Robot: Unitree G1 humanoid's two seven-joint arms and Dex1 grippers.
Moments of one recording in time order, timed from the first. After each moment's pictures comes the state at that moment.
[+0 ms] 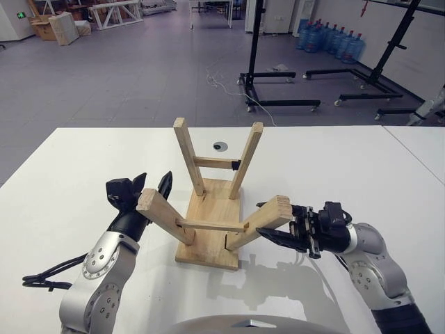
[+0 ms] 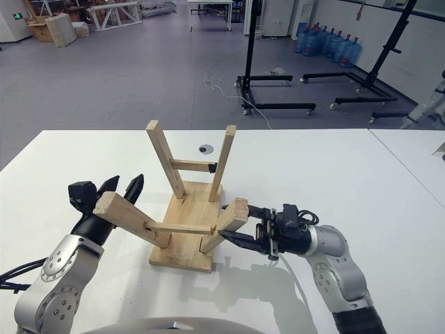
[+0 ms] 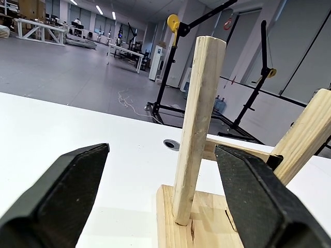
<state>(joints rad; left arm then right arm) 0.24 0.21 0.06 -0.70 -0.58 0.48 -0.03 0.11 -0.51 0.07 -0.29 0.72 -0.07 1.24</state>
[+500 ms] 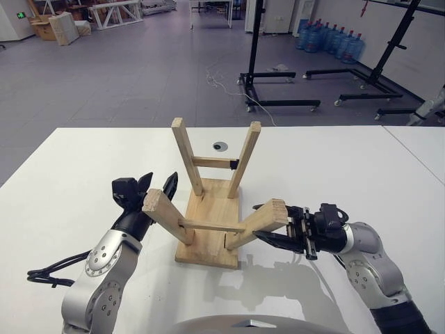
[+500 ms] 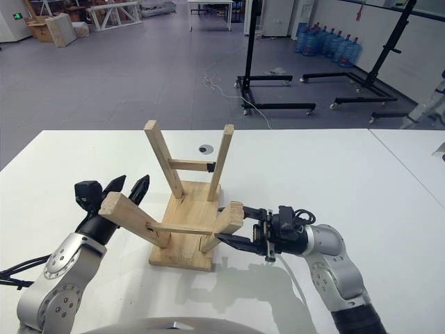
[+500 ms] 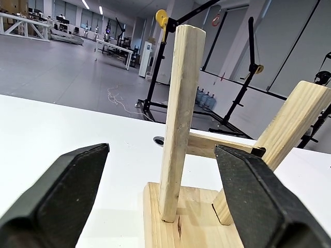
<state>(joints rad) 0.22 0.21 0.05 -0.68 -0.57 0.49 -0.06 0.08 -0.54 0.11 -0.31 0.71 -0.07 1.21</state>
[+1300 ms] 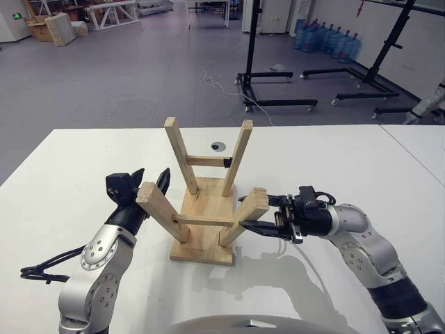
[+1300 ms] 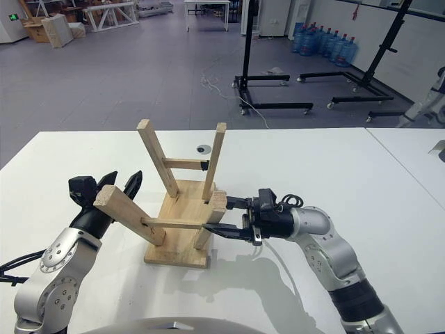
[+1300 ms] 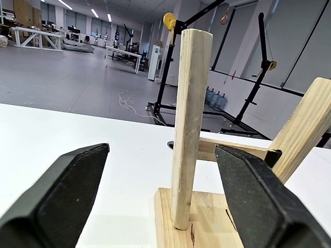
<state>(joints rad) 0.18 0.22 0.09 -0.65 -0.54 0.49 -0.05 -0.07 -0.61 0.21 -0.29 0.72 0.08 1.13</state>
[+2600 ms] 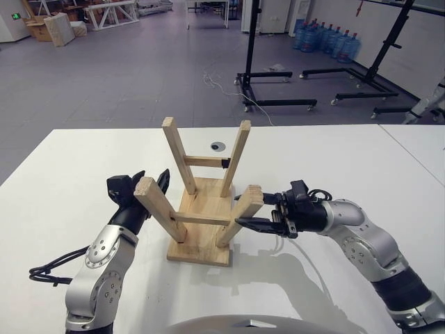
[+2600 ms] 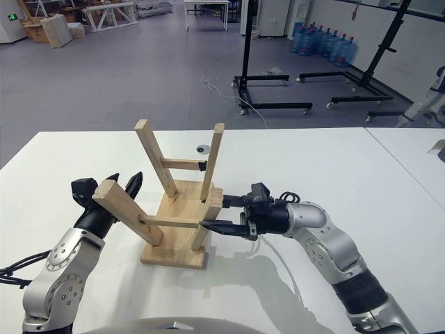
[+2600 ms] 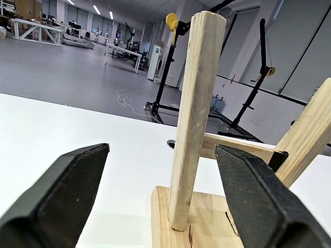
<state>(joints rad) 0.16 0.21 0.09 -0.54 -0.54 0.43 -0.09 -0.12 -0.67 0.28 -0.28 0.76 0.11 1.06</state>
